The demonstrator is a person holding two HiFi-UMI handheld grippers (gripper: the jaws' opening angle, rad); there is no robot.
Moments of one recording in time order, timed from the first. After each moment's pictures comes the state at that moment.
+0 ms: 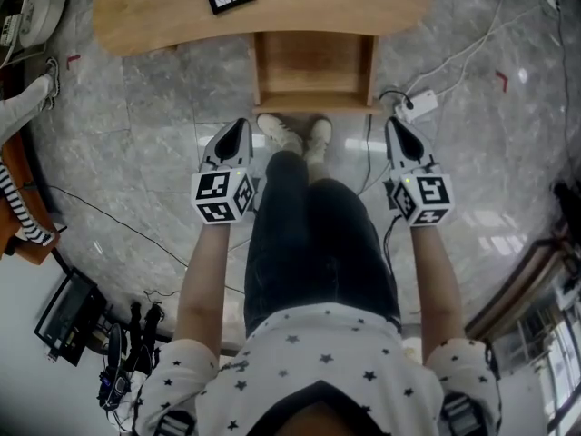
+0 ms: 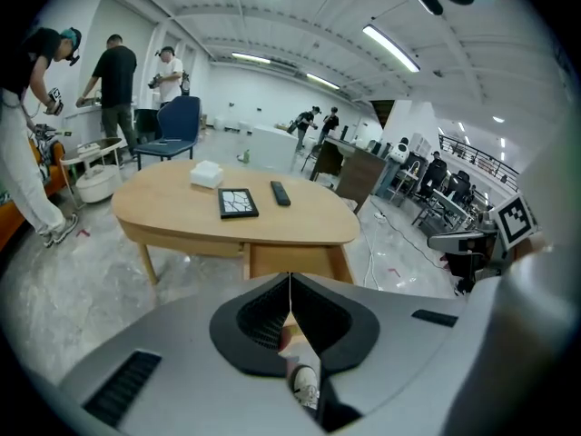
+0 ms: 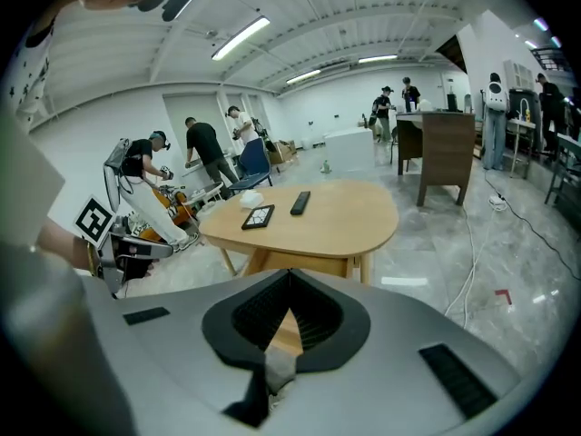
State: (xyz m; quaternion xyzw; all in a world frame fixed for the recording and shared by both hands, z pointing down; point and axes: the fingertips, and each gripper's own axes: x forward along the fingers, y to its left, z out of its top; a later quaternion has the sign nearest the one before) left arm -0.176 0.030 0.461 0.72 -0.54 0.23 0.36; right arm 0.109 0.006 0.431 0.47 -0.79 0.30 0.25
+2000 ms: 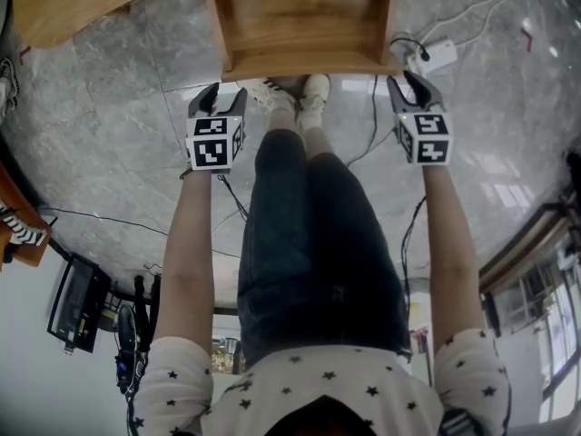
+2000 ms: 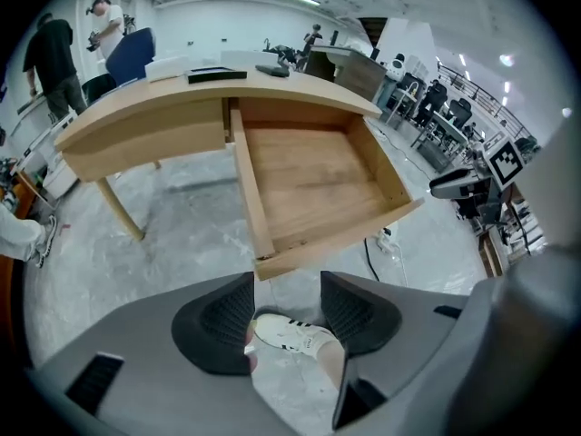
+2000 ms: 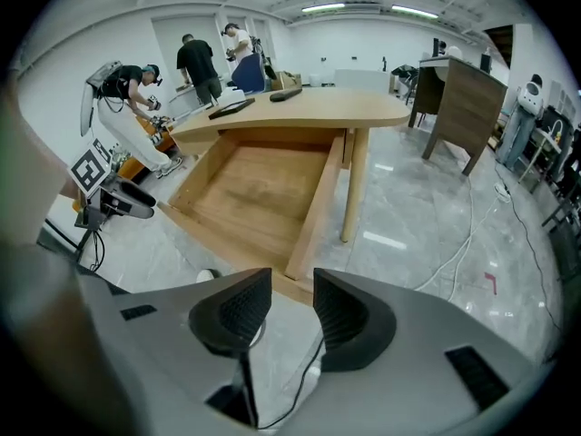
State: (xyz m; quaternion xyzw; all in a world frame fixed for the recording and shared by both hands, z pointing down) left arm -0.185 0.086 0.707 0.68 -0.43 0.43 0.41; right arm 0.153 0.043 0.674 0.41 -0.73 0.32 0.44
